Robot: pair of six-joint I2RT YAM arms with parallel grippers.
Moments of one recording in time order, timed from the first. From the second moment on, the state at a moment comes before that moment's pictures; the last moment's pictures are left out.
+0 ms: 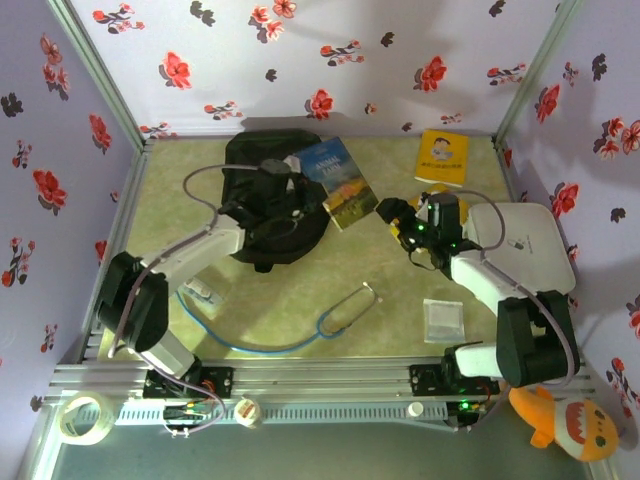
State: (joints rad) left arm -0.64 1.59 1.19 -0.05 0.22 -1.04; right arm 0.21 1.33 0.65 0.17 -0.49 1.06
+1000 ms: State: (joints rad) left arm -0.57 1.53 1.14 0.08 0.32 -1.23; right arm 0.36 1.61 0.64 1.05 -0.55 1.65
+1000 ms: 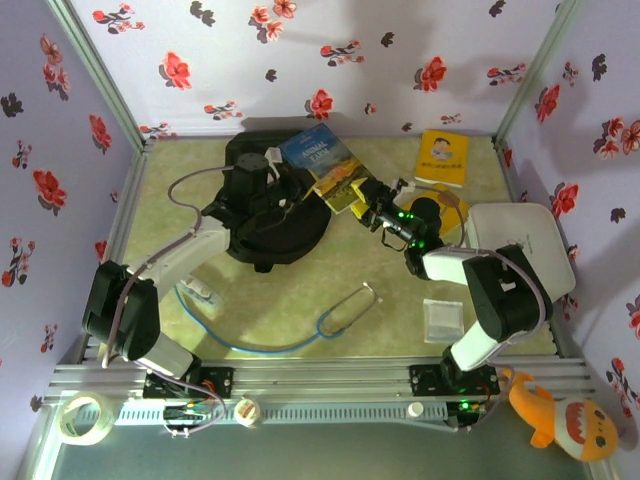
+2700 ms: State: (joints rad) left arm -0.62 1.87 1.52 -0.90 0.16 0.10; right arm 0.27 1.20 0.76 -0.02 -0.36 0.97
